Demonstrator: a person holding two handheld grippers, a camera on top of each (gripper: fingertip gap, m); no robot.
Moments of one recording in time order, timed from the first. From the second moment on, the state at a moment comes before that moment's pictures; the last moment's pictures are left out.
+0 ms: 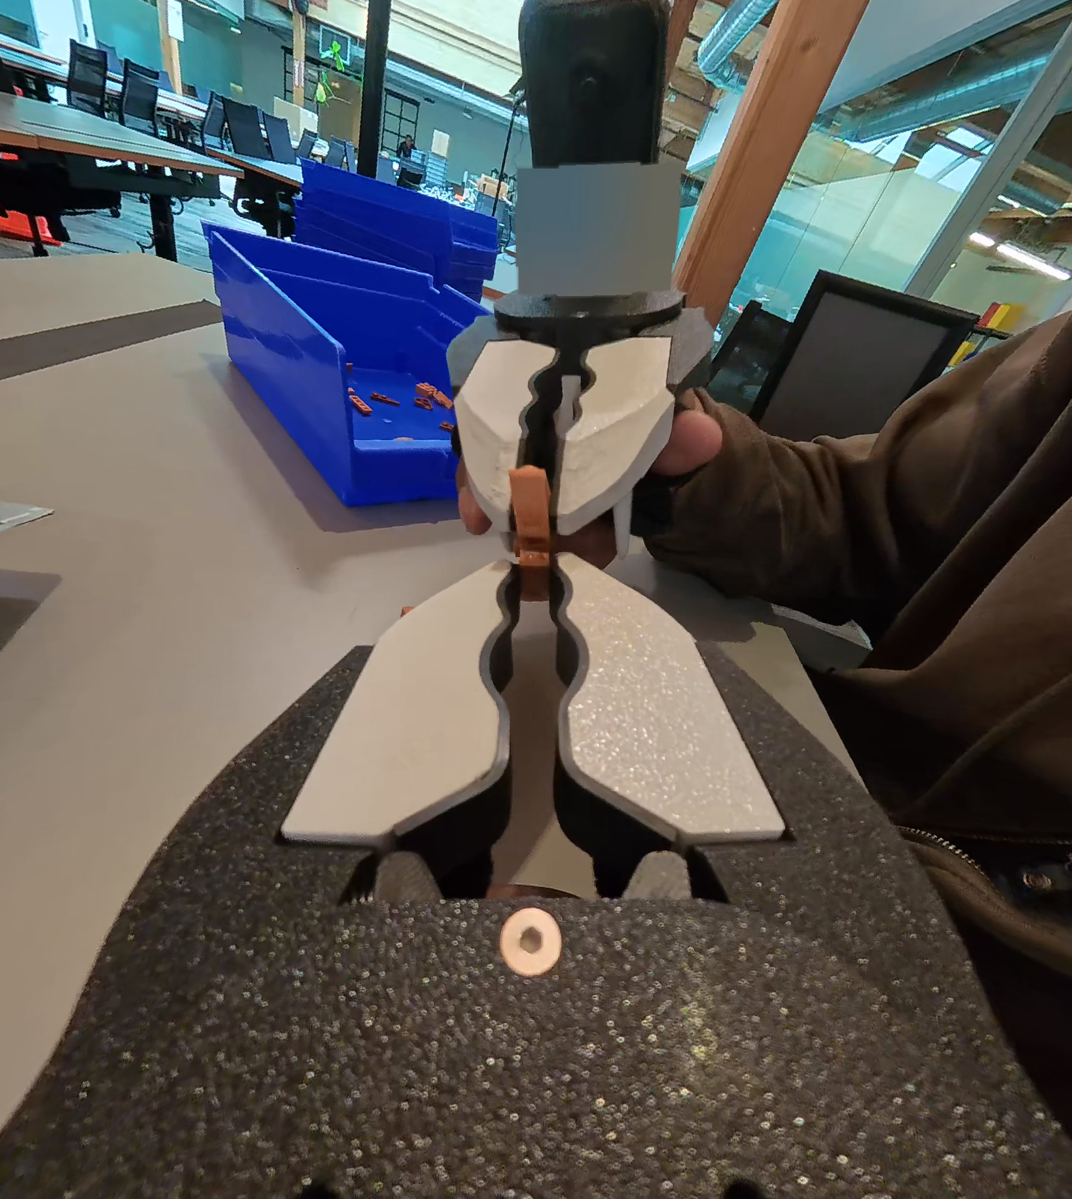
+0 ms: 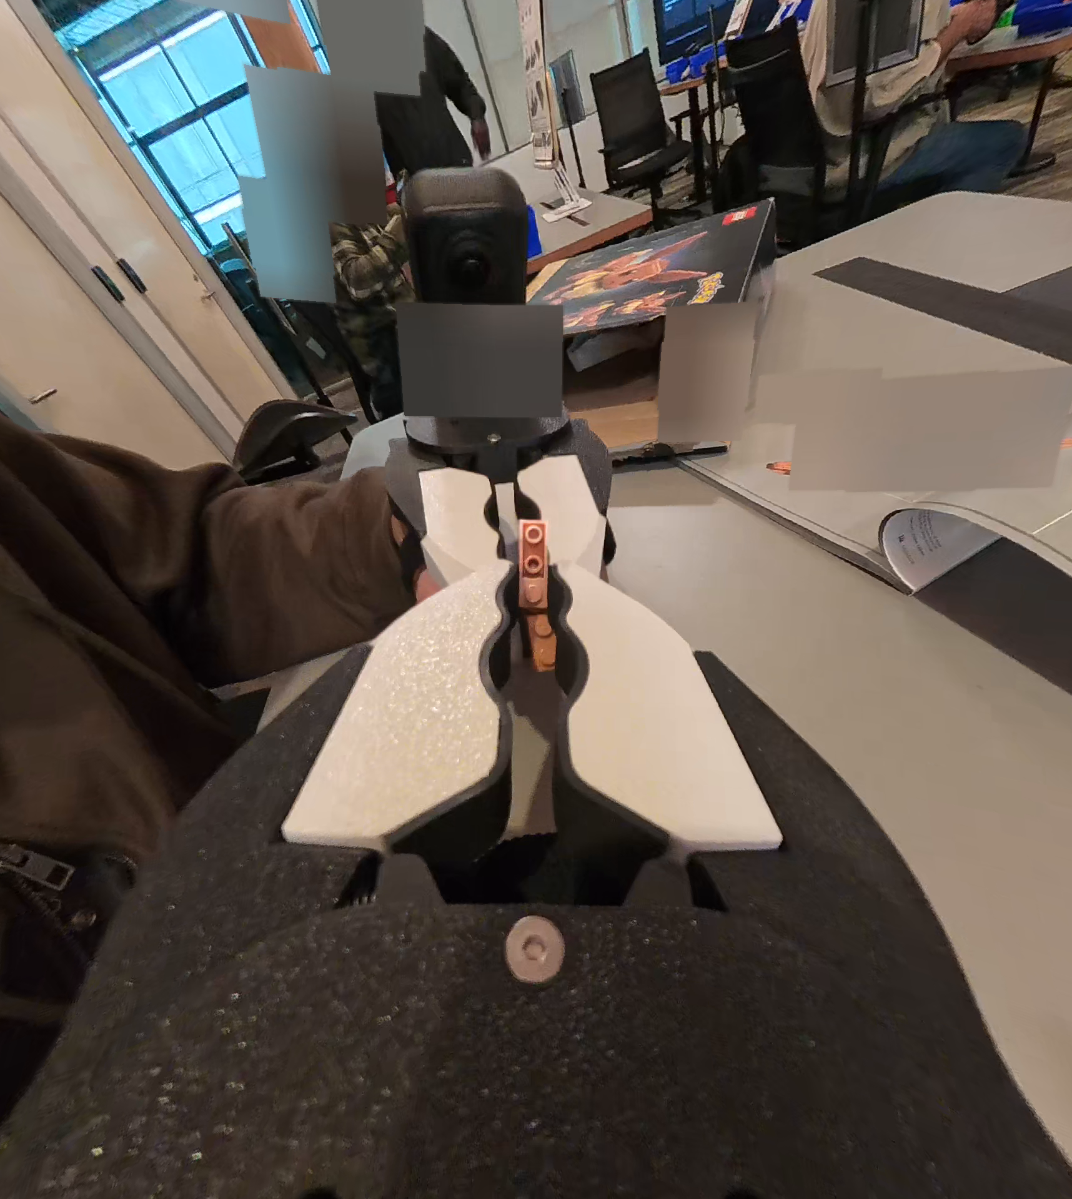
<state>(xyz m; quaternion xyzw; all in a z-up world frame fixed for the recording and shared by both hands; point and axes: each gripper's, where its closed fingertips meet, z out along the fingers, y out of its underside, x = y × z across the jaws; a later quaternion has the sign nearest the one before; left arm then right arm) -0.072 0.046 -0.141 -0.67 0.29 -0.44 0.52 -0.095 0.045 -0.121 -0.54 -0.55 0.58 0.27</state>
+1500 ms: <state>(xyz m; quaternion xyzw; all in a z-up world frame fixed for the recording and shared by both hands) -0.069 0.045 -0.158 -0.70 0.32 -0.40 0.49 -0.092 0.042 -0.140 -0.49 -0.55 0.62 0.28</state>
